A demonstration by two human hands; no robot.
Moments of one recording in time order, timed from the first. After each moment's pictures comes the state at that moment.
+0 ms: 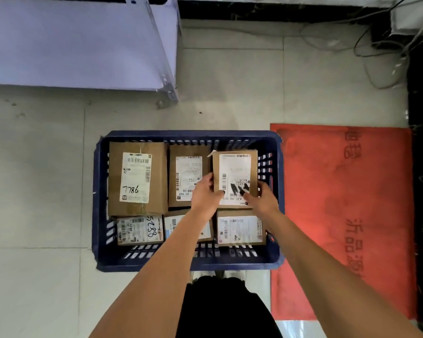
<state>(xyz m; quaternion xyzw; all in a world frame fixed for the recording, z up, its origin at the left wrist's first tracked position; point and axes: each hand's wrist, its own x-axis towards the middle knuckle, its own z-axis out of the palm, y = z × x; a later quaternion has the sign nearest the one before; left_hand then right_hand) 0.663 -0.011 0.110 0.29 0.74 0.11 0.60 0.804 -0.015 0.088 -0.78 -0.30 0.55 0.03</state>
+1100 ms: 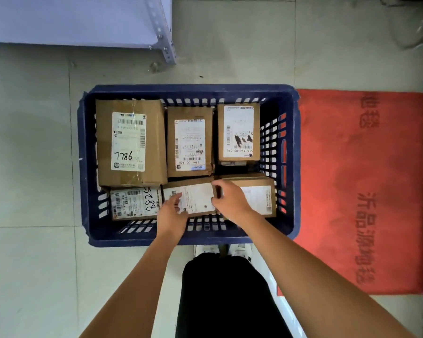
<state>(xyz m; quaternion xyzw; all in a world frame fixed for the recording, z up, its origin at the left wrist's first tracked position) 0.594 -0.131 0.056 0.28 0.80 0.02 0.53 0.737 -0.089 0.051 -0.66 -0.47 0.59 -0.05</state>
